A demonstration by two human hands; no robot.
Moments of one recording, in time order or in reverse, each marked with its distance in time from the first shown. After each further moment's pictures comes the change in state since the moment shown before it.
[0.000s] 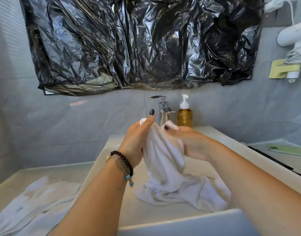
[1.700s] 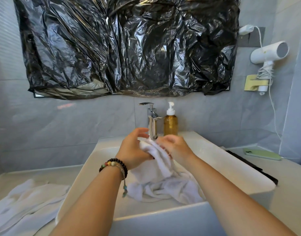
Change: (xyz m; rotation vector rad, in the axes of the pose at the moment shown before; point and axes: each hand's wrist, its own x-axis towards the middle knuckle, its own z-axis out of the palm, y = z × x) left_hand -0.001 -0.023 -0.002 0.723 0.003 0.267; right_hand -0.016 0.020 0.001 -0.345 0.394 -0.204
